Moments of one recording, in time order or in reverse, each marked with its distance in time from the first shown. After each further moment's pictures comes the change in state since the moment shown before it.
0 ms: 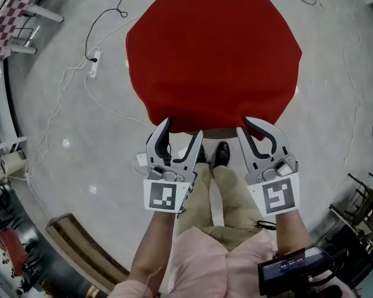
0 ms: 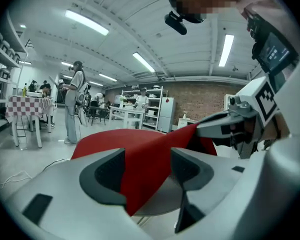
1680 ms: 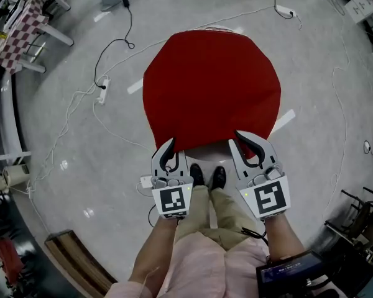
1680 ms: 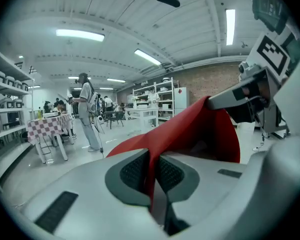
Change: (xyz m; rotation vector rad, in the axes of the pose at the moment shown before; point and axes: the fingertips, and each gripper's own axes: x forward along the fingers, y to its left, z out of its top) left arm 0.000 0.036 0.059 0.137 0.082 0.216; right arm -0.003 -0.030 0.087 0.081 -0.018 -0.019
